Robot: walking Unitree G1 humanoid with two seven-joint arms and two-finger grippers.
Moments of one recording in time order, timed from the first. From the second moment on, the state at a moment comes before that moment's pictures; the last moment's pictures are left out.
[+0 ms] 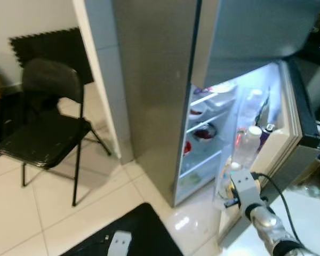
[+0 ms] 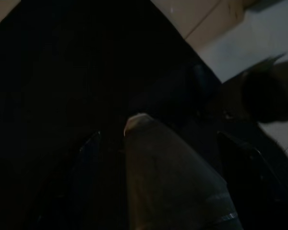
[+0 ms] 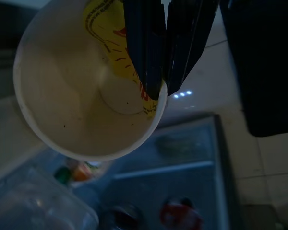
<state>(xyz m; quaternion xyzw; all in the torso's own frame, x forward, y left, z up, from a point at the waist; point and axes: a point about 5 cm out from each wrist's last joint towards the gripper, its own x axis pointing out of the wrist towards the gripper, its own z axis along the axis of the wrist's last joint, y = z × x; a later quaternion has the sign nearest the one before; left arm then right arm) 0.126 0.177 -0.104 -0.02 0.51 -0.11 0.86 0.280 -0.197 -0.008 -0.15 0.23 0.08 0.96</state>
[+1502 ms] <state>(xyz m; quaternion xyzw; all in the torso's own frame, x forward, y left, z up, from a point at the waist) 0.131 0.172 -0.103 -0.01 0.50 -0.13 0.86 0.316 -0.176 0.027 -0.19 0.20 0.18 0.94</state>
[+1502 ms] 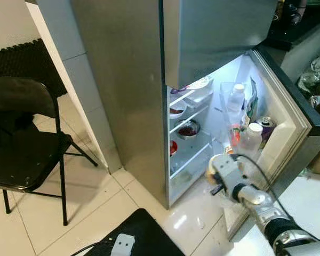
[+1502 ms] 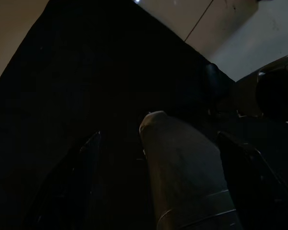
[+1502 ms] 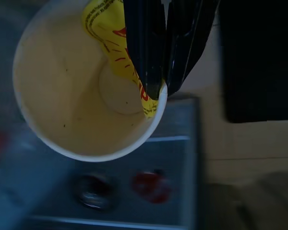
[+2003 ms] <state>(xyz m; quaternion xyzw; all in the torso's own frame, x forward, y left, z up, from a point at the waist) 0.129 0.173 -0.103 -0.01 0.50 -0.13 0.85 0.313 -0.270 0.045 -0.25 0.22 -0.07 0.94</state>
